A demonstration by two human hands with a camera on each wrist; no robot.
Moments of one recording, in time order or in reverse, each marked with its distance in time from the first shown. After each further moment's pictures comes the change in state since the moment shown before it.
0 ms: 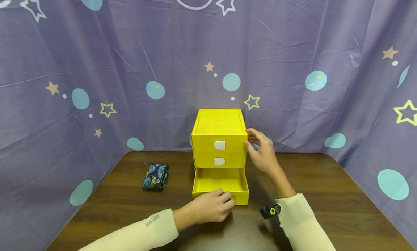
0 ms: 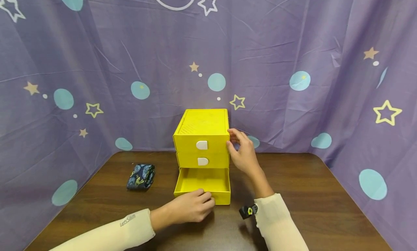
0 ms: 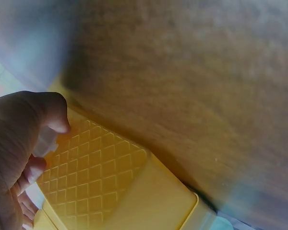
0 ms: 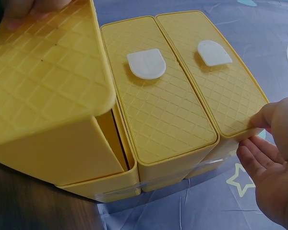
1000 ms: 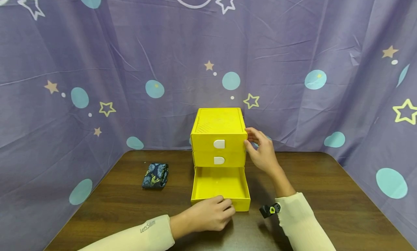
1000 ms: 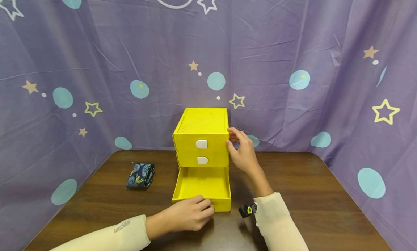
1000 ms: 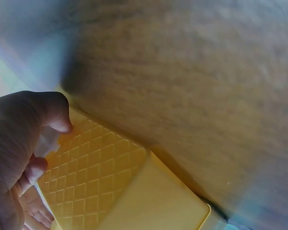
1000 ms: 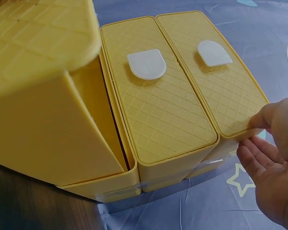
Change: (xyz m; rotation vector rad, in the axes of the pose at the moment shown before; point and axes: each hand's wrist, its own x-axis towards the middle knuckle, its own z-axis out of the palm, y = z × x) left_hand 0.000 0.011 -0.015 -0.032 0.094 0.011; right_hand 0.000 -0.008 -0.003 0.011 -0.018 0.003
